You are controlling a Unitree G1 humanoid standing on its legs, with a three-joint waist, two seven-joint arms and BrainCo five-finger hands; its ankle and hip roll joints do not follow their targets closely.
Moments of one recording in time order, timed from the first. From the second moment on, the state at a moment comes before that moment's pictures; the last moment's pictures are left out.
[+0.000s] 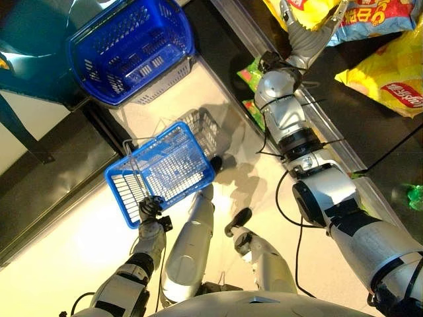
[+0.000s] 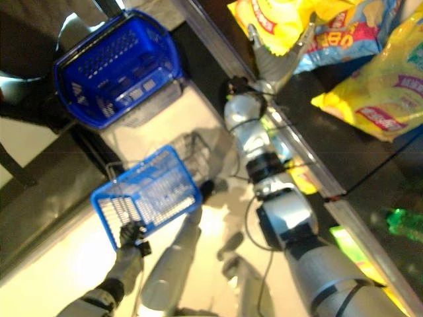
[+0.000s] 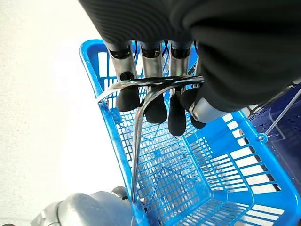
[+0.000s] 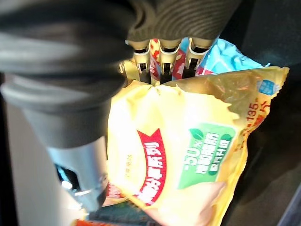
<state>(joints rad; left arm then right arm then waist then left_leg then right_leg) -0.28 0.21 -0.28 1.09 -0.54 -0.28 0.43 -1.19 -0.12 0.11 0.72 0.07 -0.18 -1.10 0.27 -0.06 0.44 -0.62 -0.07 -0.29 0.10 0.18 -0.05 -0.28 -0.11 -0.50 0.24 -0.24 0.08</state>
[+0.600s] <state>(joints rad) -0.28 0.21 -0.30 1.09 -0.58 -0.30 0.41 -1.34 -0.17 0.11 0.92 0.21 -0.21 -1.08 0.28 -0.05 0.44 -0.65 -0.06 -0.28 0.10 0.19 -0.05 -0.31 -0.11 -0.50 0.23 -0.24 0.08</state>
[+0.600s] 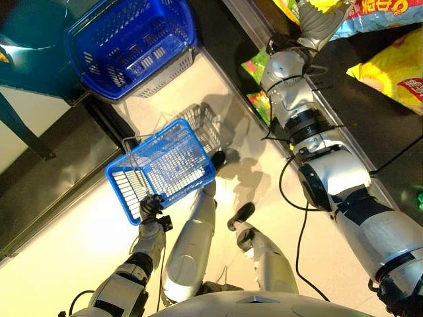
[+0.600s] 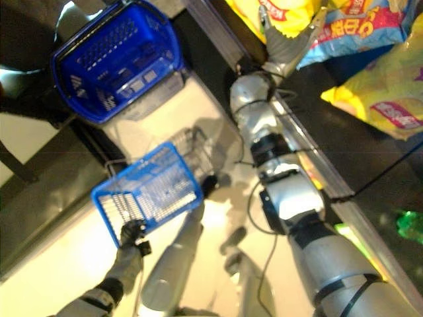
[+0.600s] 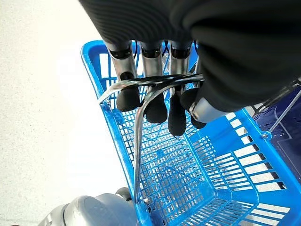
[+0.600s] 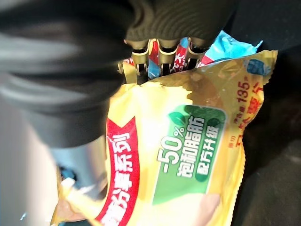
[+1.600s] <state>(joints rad) -0.28 0.22 -0.29 1.08 -0.65 -0.29 0.39 -1.36 -0.18 0.18 0.90 0.35 -0.26 -0.99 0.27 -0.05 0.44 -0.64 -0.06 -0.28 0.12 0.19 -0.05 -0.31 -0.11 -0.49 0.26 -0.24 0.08</state>
